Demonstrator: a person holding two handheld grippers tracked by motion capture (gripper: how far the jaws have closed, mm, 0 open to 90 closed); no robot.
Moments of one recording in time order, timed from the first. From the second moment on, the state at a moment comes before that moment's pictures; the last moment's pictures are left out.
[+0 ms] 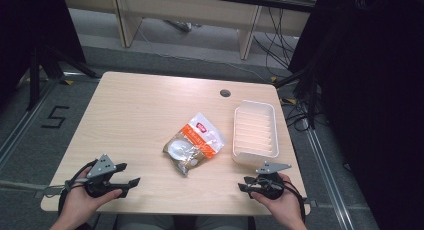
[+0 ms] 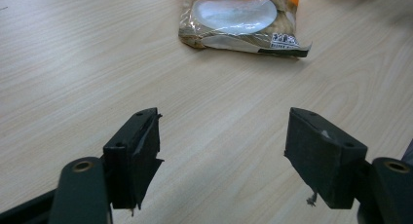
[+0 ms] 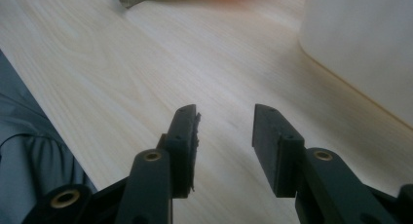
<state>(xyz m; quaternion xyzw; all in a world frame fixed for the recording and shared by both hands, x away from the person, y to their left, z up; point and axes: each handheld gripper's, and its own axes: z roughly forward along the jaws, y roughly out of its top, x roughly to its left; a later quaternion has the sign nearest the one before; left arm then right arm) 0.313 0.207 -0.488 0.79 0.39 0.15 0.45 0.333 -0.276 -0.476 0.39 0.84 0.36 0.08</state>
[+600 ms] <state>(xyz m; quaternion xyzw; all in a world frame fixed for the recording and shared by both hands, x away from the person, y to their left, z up) 0.312 0.206 -0.488 0.79 0.39 0.15 0.45 0.401 -0.240 -0.424 0.36 0.86 0.36 0.09</state>
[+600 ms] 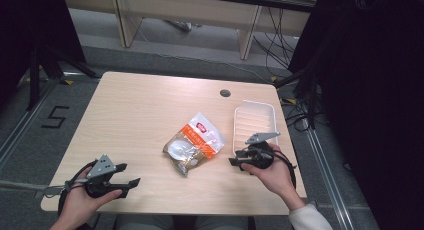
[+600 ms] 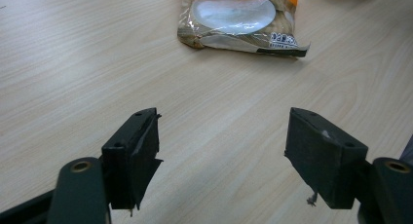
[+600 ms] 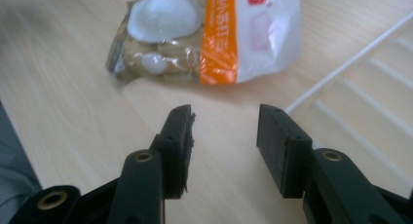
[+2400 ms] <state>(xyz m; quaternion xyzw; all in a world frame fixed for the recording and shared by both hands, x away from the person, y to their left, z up) 0.312 0.205 -0.488 0.79 0.38 0.15 0.46 0.520 -0.179 -0.436 0.37 0.90 0.21 -0.07</state>
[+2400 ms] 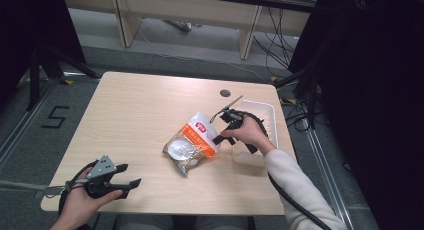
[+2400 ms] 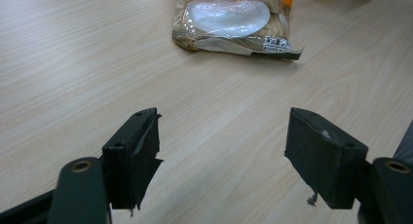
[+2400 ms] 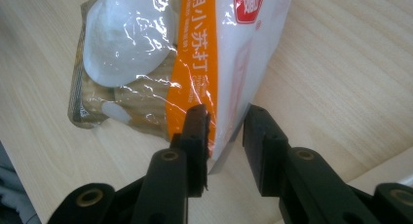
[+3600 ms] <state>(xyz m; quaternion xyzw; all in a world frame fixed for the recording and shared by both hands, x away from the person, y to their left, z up) 0.312 0.205 -0.488 0.79 0.39 0.14 0.46 0.516 -0.143 -0.385 0.28 0.94 0.18 -0.05</state>
